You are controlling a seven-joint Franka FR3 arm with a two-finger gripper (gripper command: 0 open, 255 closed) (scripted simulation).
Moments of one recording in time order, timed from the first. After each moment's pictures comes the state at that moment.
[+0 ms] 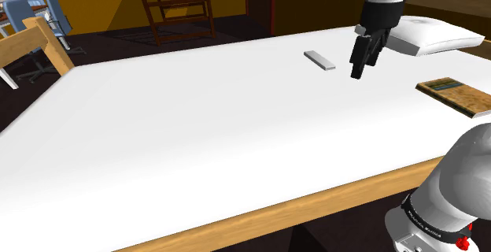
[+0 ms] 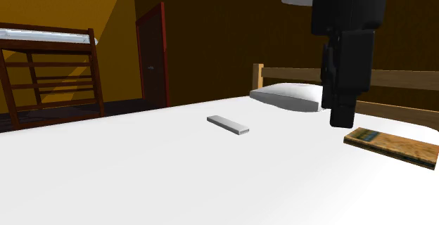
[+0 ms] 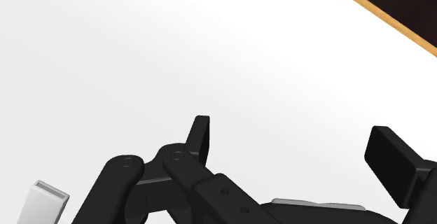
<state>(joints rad) 0.02 -0.81 0.04 -2.31 0.02 1.48 -0.08</state>
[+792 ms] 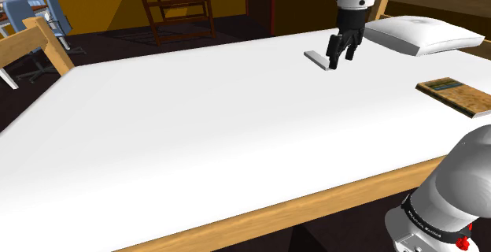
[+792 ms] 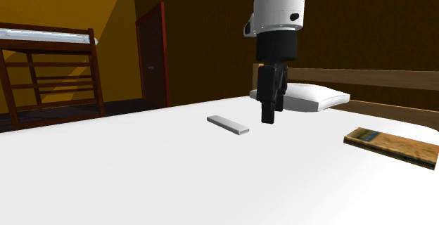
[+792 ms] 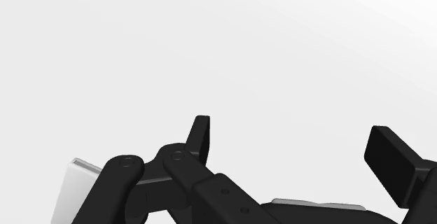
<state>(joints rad) -0.05 -0.52 -0.06 -2.21 -0.04 1.67 -0.13</state>
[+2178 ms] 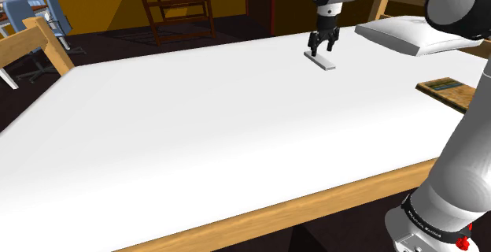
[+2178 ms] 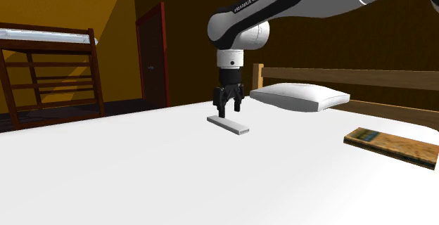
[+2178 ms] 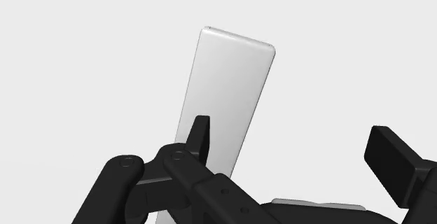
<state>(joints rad) -0.18 0.22 -0.23 -1.61 0.04 1.82 -0.26</state>
